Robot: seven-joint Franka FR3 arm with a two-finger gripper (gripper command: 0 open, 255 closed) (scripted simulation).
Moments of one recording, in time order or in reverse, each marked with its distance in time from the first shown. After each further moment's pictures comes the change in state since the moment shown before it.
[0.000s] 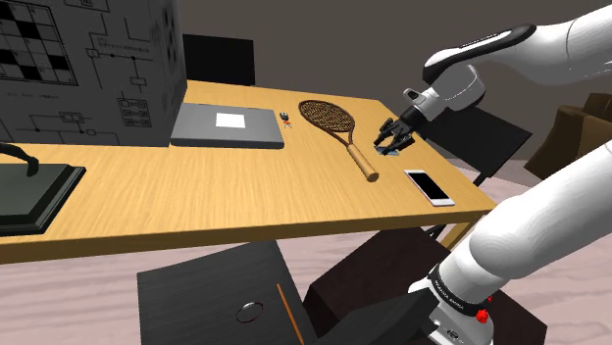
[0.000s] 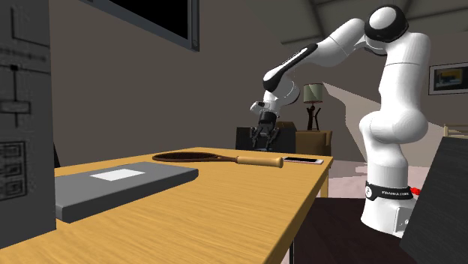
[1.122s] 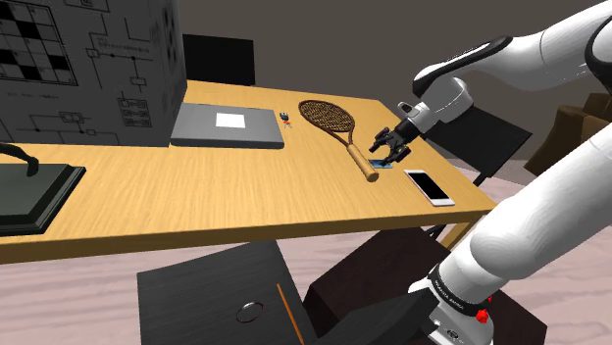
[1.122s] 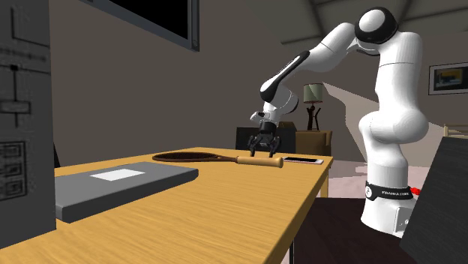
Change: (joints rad) arm 0.019 0.090 -0.019 -0.036 0.081 0.078 -0.105
